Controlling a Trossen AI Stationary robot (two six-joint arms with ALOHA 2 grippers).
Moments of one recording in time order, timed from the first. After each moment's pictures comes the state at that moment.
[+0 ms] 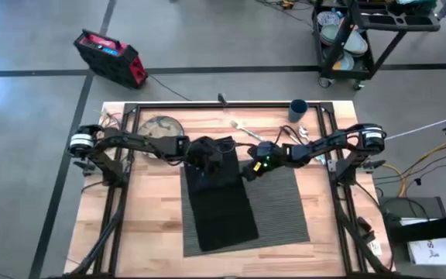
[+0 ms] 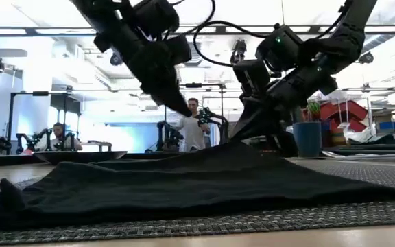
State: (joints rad) left arm 0.08 1.60 0.99 -0.17 0.10 0.03; right arm -0.16 1.67 0.63 0.47 -0.29 0.97
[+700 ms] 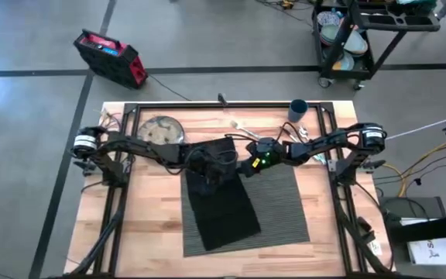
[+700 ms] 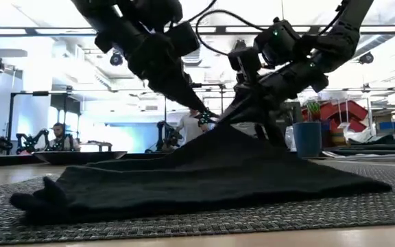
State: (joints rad) left arm 0.01 1.66 0.99 -0.04 0.09 0.10; right arm -0.17 1.67 0.67 0.54 -0.32 0.99
